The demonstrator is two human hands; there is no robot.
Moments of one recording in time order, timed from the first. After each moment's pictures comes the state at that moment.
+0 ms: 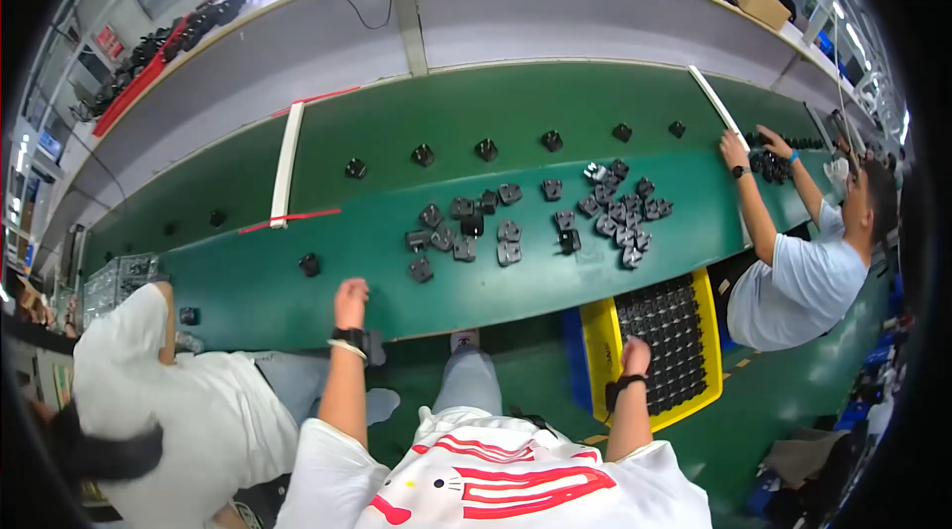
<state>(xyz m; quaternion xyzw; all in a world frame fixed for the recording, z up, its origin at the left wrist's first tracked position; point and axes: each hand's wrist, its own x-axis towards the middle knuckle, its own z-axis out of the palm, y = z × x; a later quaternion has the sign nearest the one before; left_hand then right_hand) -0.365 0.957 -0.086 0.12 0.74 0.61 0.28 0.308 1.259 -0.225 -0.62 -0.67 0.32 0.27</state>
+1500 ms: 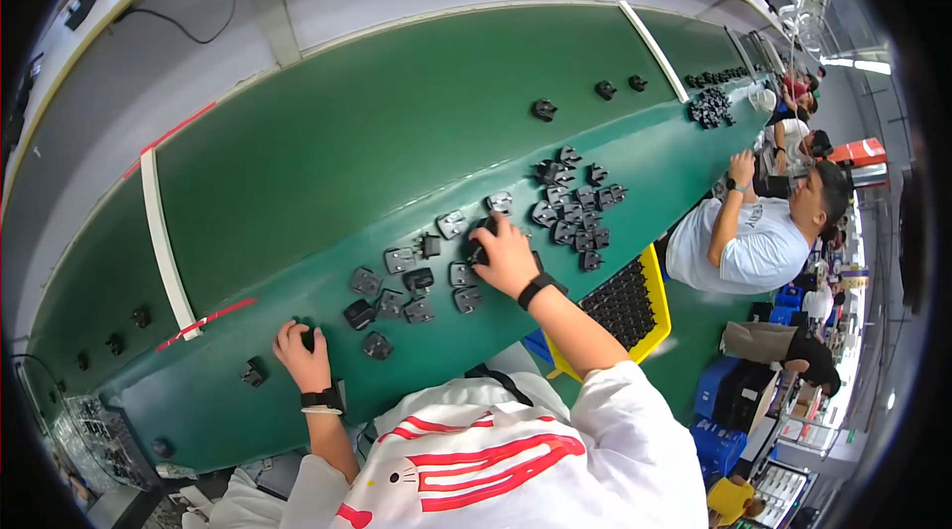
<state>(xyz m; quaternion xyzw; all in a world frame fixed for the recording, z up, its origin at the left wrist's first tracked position) -0.441 0.999 -0.050 0.29 0.91 0.28 0.07 -0.199 1.296 0.011 -0.39 -0.91 0.17 0.01</state>
